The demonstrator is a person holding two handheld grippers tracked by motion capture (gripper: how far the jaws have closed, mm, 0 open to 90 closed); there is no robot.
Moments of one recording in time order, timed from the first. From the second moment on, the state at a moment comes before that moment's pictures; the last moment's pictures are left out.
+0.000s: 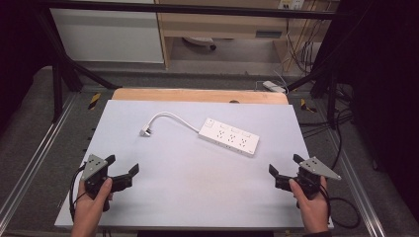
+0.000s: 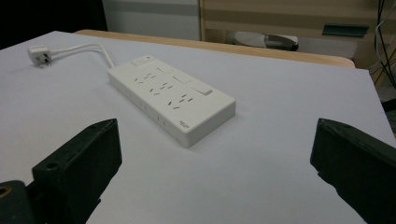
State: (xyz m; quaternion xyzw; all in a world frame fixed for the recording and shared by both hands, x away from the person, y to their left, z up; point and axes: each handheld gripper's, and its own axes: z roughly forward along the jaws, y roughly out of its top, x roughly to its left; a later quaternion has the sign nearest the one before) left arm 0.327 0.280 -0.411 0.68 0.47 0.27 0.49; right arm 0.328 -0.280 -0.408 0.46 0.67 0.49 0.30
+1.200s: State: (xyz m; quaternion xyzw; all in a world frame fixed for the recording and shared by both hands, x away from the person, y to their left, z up) left arm 0.323 0.278 -0.412 0.69 0.47 0.26 0.49; right arm 0.343 -0.269 -0.375 0.46 0.68 0.49 0.30
